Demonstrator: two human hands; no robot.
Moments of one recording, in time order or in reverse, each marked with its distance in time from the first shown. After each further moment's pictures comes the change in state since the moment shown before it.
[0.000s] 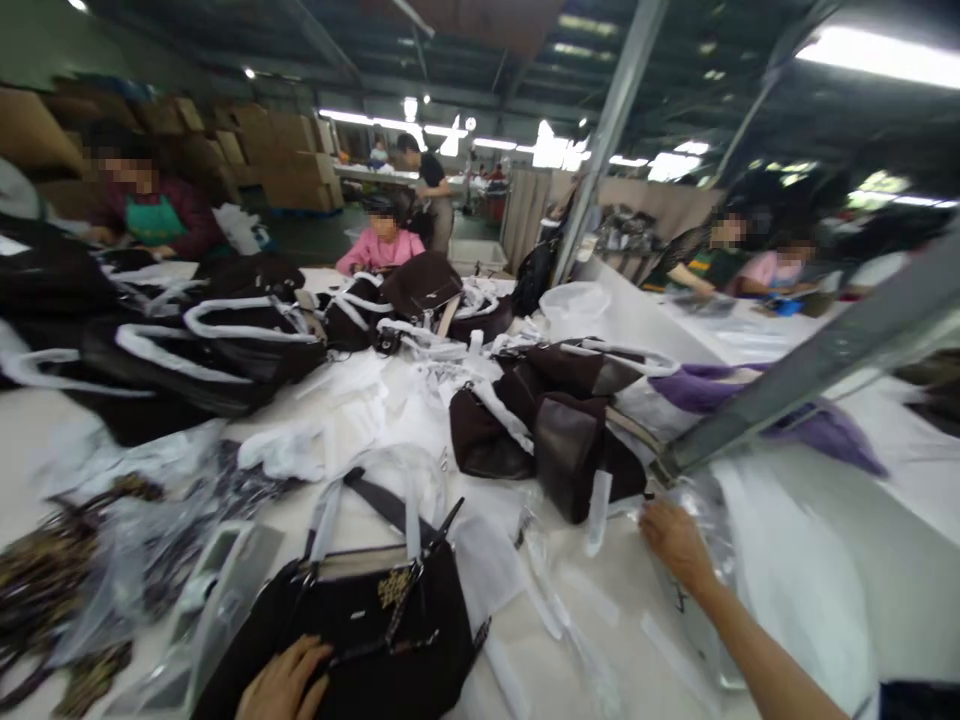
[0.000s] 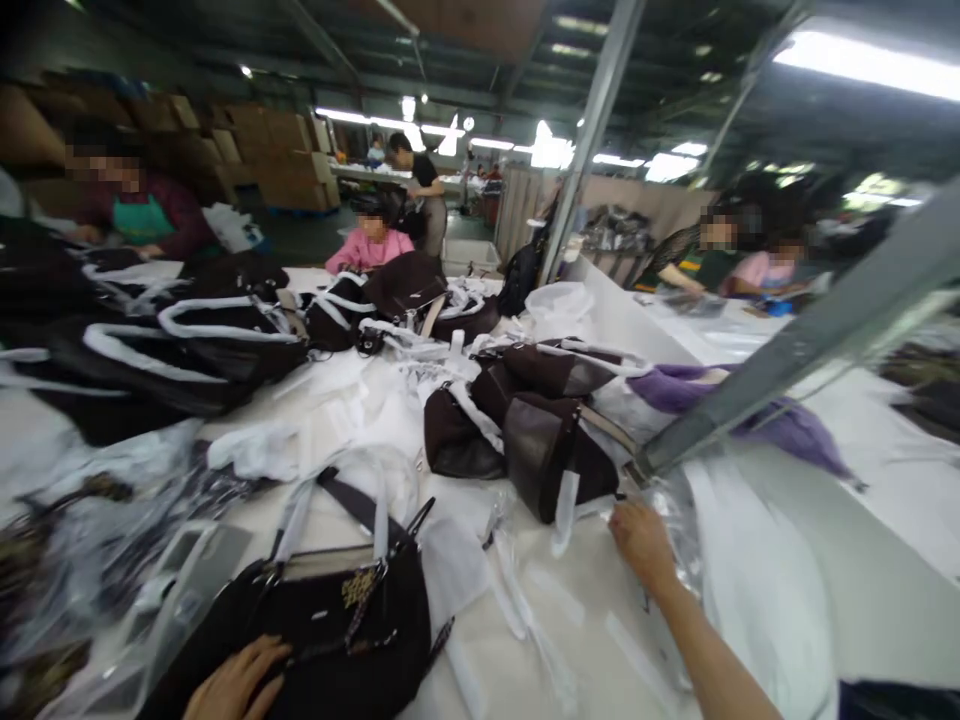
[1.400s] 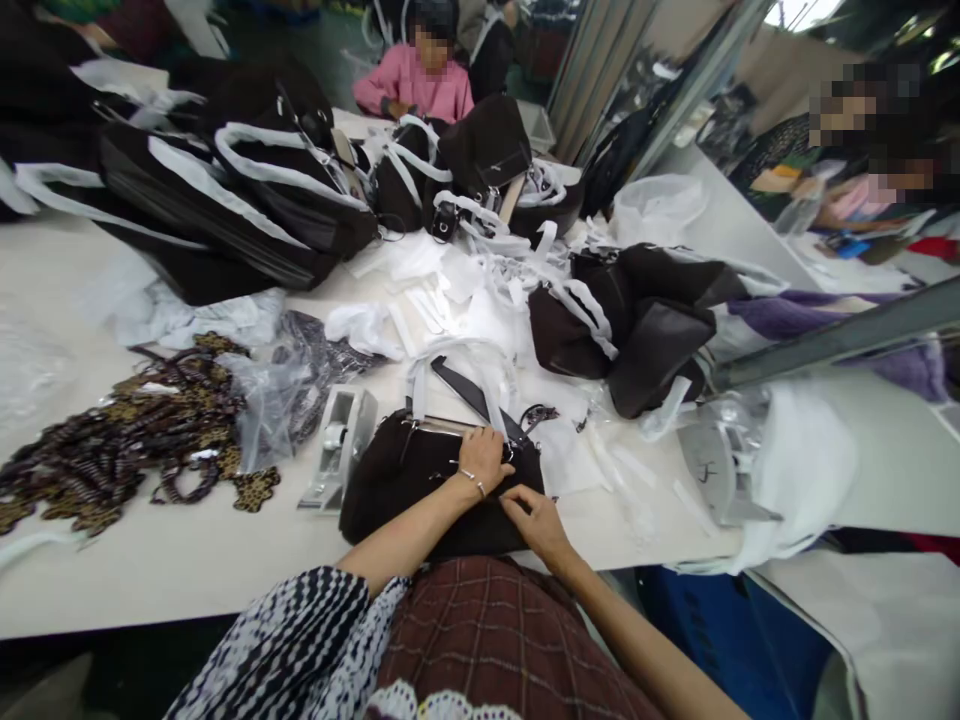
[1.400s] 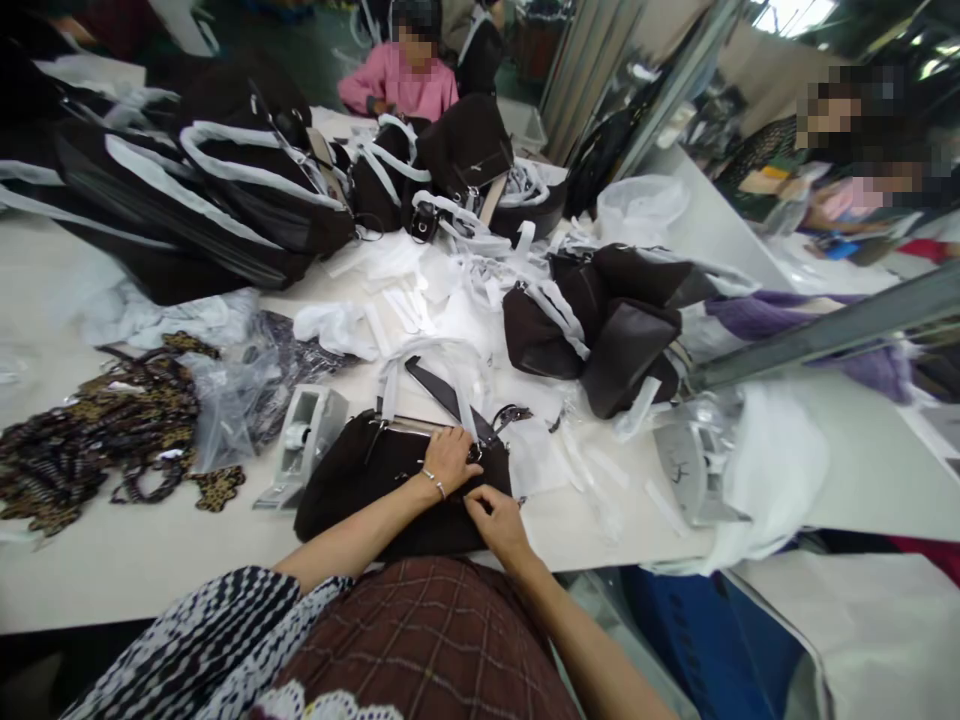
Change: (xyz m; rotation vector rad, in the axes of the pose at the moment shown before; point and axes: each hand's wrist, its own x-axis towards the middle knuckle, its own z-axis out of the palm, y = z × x) left_hand 0.091 0.102 -0.022 -0.092 -0.140 0.354; right_hand -0.164 -0.403 0.075 0.829 -0.337 0.016
